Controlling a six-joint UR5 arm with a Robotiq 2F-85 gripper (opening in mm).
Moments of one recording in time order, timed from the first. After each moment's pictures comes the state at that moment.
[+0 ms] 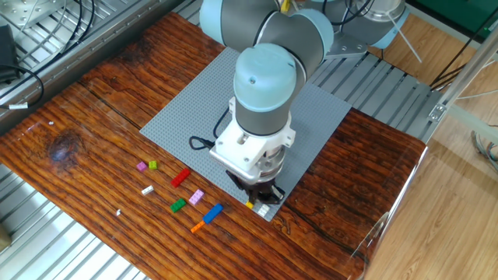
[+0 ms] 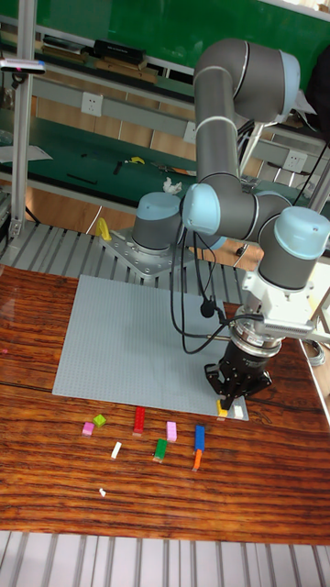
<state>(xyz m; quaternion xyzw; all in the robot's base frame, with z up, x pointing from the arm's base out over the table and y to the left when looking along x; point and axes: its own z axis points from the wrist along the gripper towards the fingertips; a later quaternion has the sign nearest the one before) 0.547 0.179 0.010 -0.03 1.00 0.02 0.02</state>
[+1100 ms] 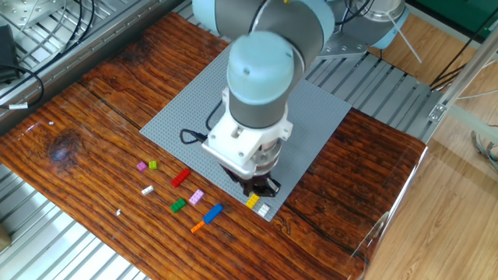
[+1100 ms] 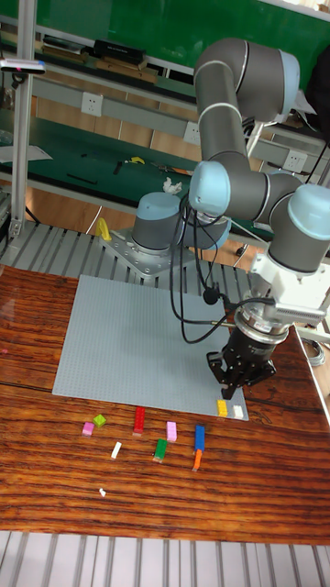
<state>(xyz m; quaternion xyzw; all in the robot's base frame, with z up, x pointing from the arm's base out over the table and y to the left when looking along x) 0.559 0.166 0.056 -0.04 1.00 0.00 0.02</state>
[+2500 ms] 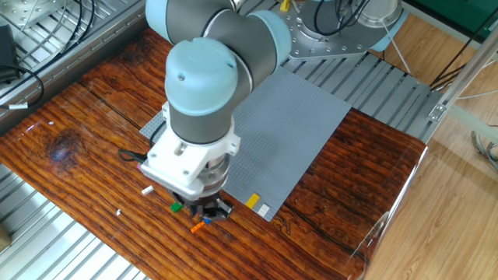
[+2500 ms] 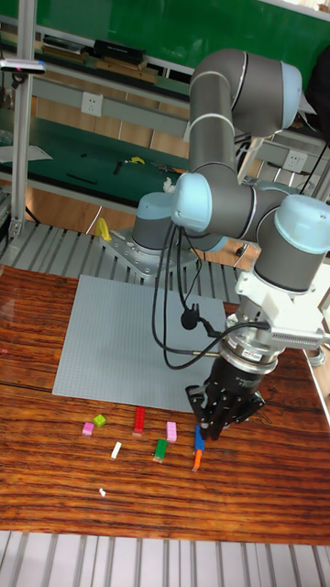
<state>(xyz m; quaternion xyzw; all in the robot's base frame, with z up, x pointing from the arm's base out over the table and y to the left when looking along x) 0.655 0.121 0.059 -0.09 0.99 -0.02 0.07</state>
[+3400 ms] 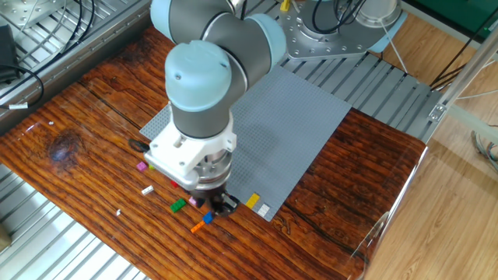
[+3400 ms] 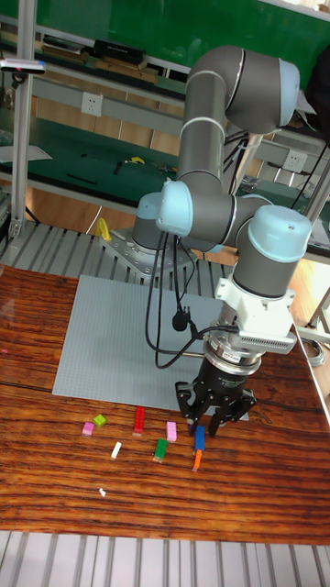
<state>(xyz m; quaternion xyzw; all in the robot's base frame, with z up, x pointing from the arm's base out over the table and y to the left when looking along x) 0.623 0.123 0.031 -0.03 1.00 0.01 0.05</state>
